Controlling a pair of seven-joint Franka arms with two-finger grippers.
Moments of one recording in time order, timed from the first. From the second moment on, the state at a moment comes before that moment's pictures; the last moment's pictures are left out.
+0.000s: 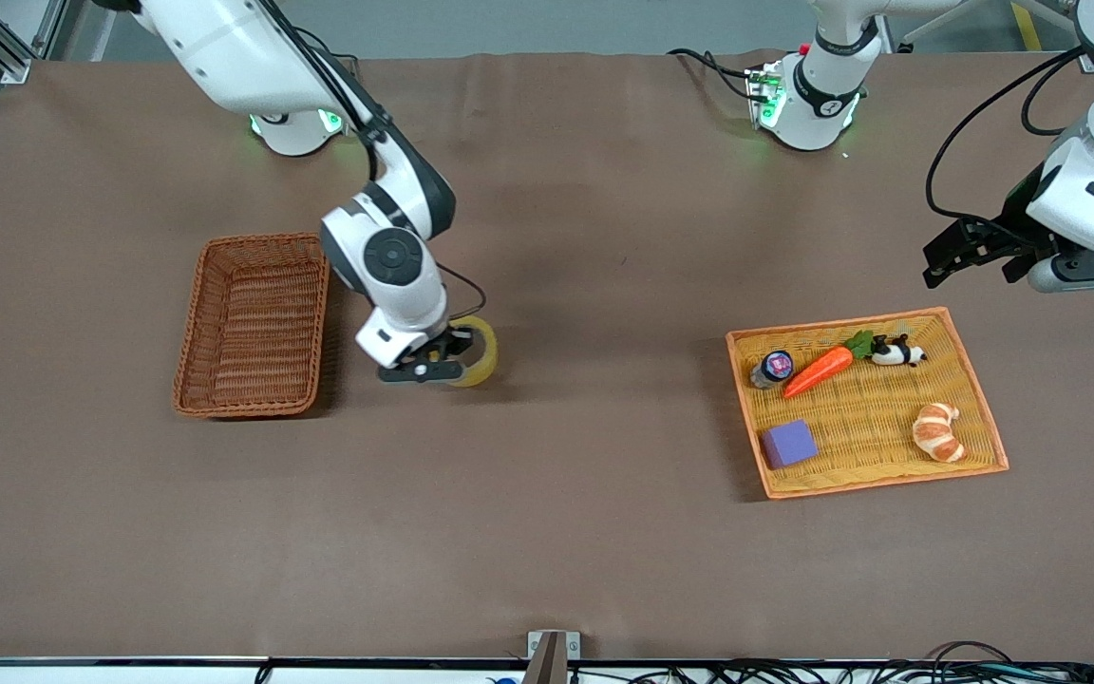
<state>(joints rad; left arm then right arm) -0.08 -0.06 -0.03 -1.77 -0.01 1.80 -0.17 0.37 0.44 0.17 -1.86 -0.20 2.26 0.62</state>
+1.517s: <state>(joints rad) -0.06 0.01 -0.09 -1.73 0.00 1.79 -0.17 0.23 0.14 -0.26 -2.53 -0.20 2.76 -0.07</state>
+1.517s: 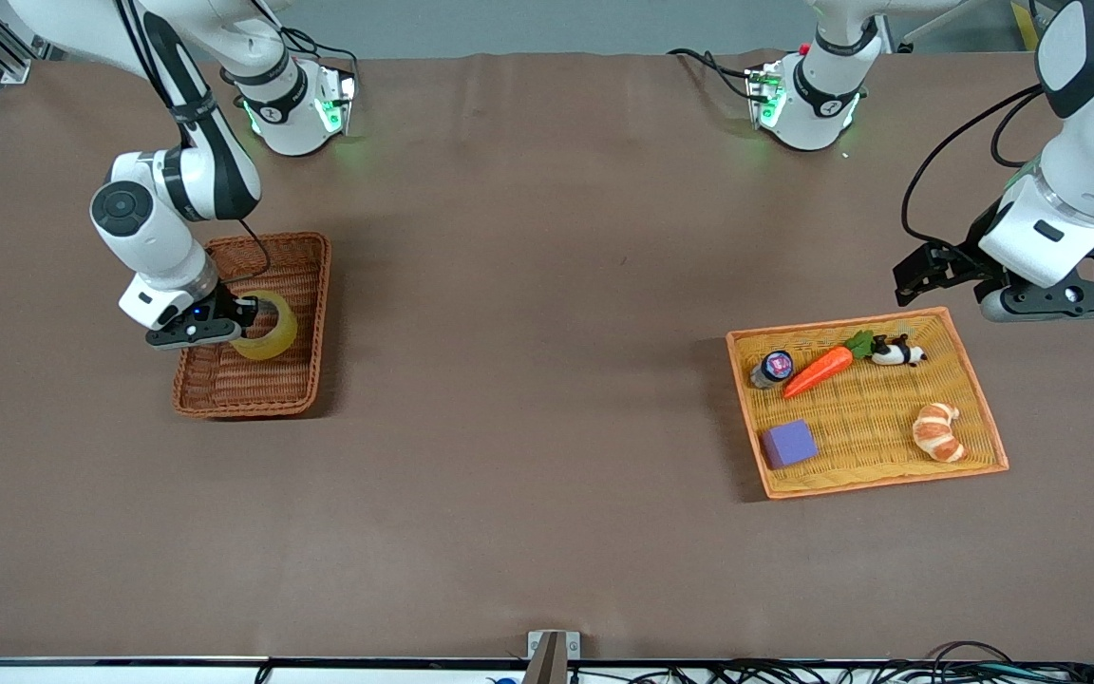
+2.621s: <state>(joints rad) -0.06 0.01 -0.09 -1.73 0.00 1.80 -0.17 0.22 0.01 -0.22 -2.28 -0.20 2.42 0.03</state>
